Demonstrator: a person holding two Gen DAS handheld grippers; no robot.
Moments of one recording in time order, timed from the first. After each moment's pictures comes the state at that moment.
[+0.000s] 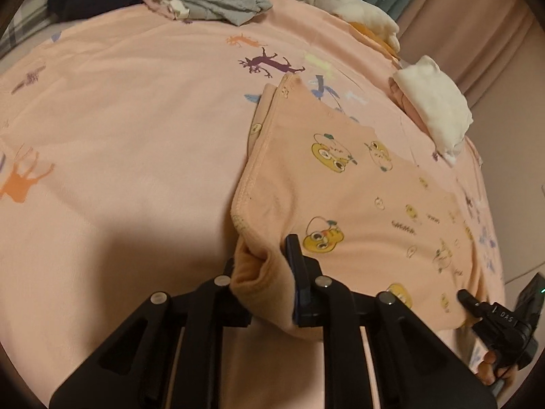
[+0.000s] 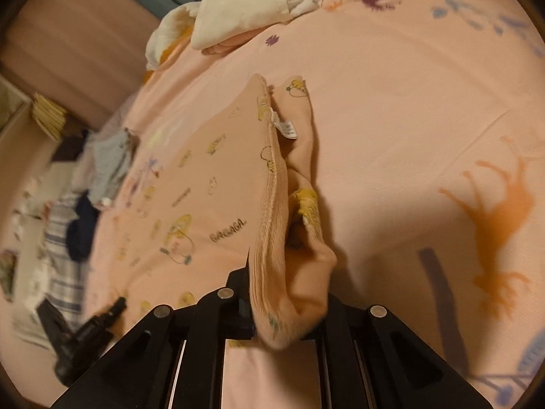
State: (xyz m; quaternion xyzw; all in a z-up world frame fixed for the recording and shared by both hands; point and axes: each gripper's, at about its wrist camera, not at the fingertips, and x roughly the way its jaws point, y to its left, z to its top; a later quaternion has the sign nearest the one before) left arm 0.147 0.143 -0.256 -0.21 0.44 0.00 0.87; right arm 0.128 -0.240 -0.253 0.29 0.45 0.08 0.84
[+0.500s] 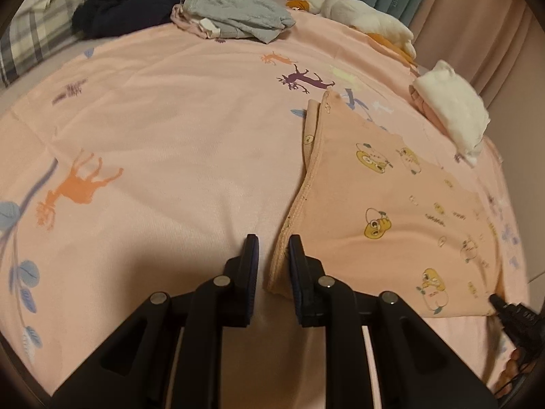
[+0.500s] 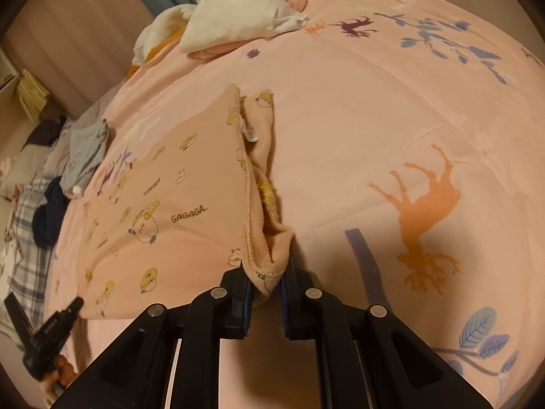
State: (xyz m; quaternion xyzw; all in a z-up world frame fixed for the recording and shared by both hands) left arm 0.121 0.168 -0.249 -0.16 0.43 0.06 0.89; right arm 0.105 -0.257 -0.251 0.24 0.45 0.03 0.86
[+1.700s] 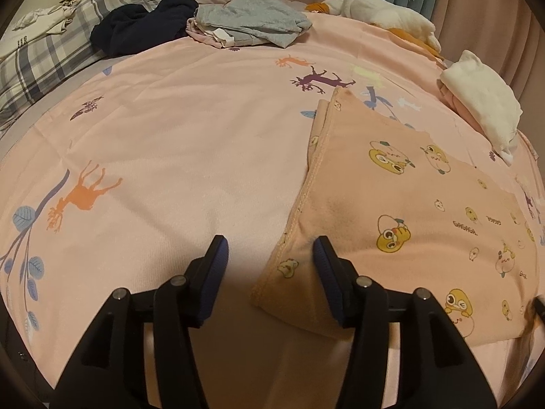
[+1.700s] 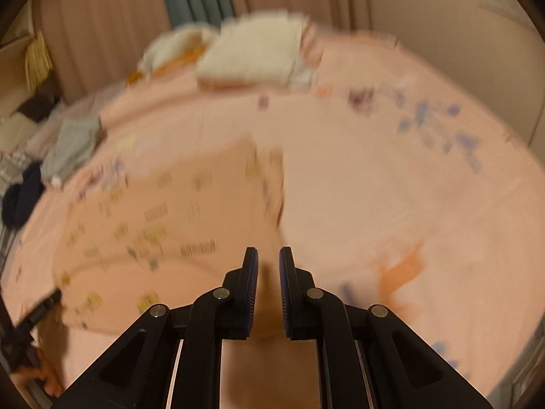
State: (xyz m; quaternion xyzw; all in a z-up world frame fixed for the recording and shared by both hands) left arm 0.141 0.142 -0.259 -0.13 0.42 0.13 0.89; right arm 0.110 -0.225 -0.223 0.12 0.41 -0.02 0.90
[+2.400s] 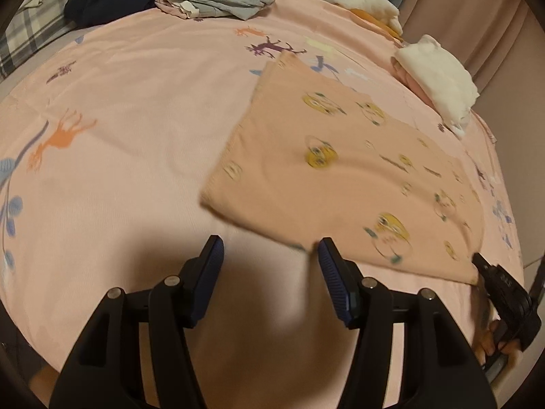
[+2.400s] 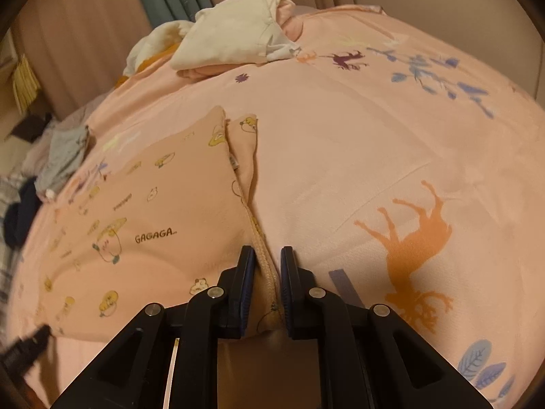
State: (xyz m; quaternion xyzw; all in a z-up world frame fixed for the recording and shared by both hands) left arm 0.094 0.108 -0.253 -0.18 0.46 0.03 0.87; right arm 0.107 -0.252 -0.258 0.19 0.40 -0.02 0.90
